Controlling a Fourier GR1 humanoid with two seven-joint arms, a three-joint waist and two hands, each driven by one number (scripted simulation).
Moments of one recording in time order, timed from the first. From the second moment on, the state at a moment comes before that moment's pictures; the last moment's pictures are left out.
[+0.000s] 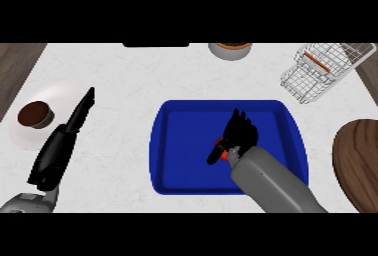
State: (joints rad) left arm -0.08 0.41 -0.20 -1.65 -0.10 0.14 -0.04; right arm -0.61 -0.14 0.67 -1.08 0.48 -0.23 1.24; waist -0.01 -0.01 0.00
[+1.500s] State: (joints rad) left arm -0.08 0.35 -0.13 -1.64 -0.16 0.08 -0.05; right arm -0.47 -0.17 0.50 -1.07 0.78 -0.29 1.07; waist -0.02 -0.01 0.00
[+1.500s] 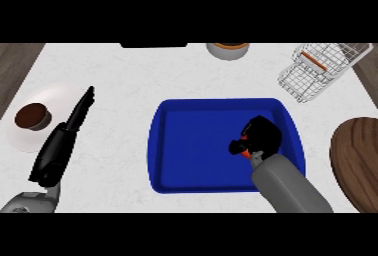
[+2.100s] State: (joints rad) left arm -0.02 0.36 -0.10 -1.68 -0.15 0.09 -0.05; right arm -0.12 -0.86 0.09 -1.08 0.50 -0.30 0.60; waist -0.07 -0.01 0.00
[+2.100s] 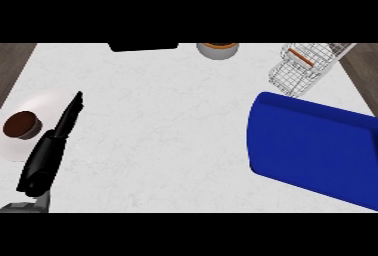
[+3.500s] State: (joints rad) left arm -0.11 0.31 -0.11 -1.64 -0.19 0.01 -0.06; right arm -0.43 -1.15 -0.23 -1.34 0.16 -0.01 0.60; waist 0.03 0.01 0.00
